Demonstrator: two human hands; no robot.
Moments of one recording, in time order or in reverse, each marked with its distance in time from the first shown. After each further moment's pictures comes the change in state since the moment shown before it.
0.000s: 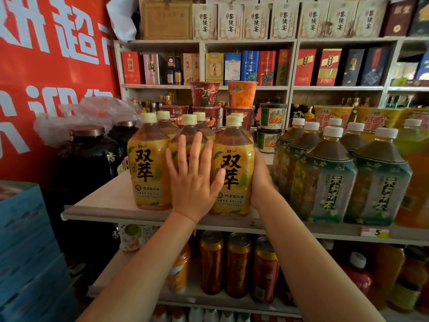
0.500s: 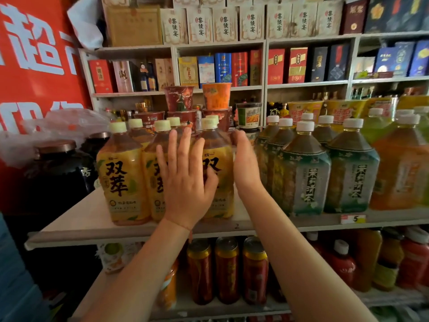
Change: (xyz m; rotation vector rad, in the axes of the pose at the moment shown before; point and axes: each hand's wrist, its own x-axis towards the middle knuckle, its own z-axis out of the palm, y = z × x) left_hand 0.019 0.027 -0.020 -0.265 0.078 0.022; right_hand -0.028 -0.027 0.008 -0.123 0.100 -0.532
